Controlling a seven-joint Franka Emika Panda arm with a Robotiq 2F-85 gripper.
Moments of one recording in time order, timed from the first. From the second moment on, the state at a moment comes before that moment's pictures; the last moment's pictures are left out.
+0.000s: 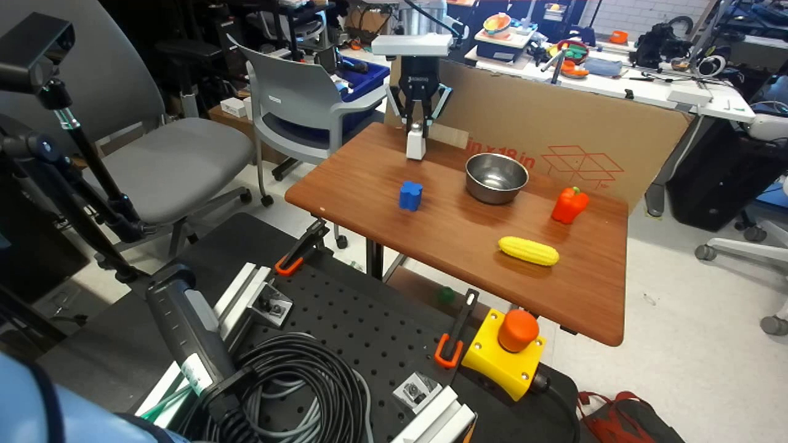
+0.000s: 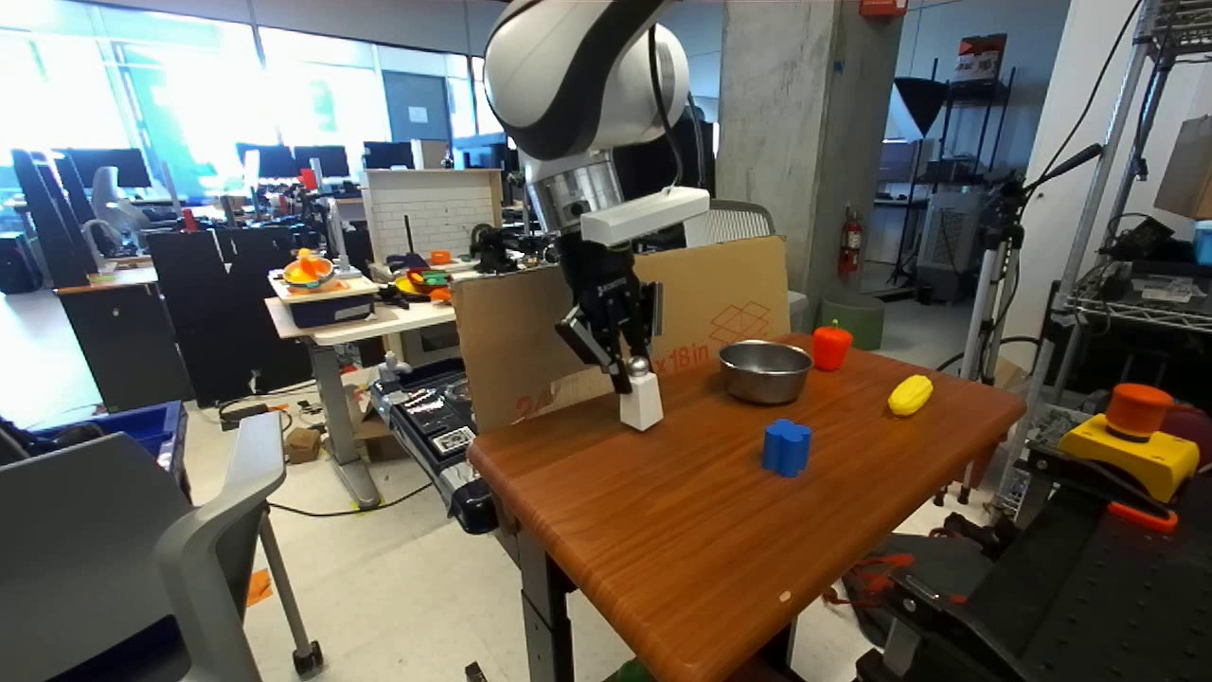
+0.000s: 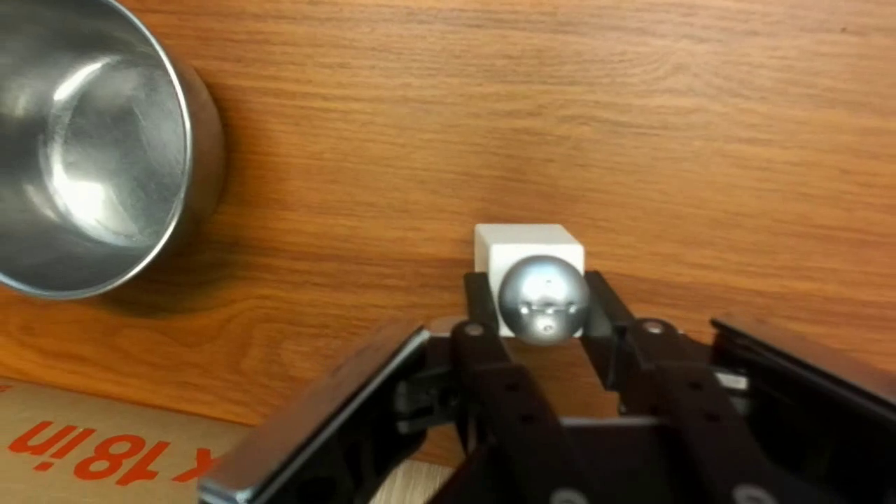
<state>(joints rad) 0.22 0.90 0.03 -1.29 -0.18 1.92 0.15</state>
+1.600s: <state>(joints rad) 0.02 0.79 -0.03 -1.32 -0.09 1.76 0.08</state>
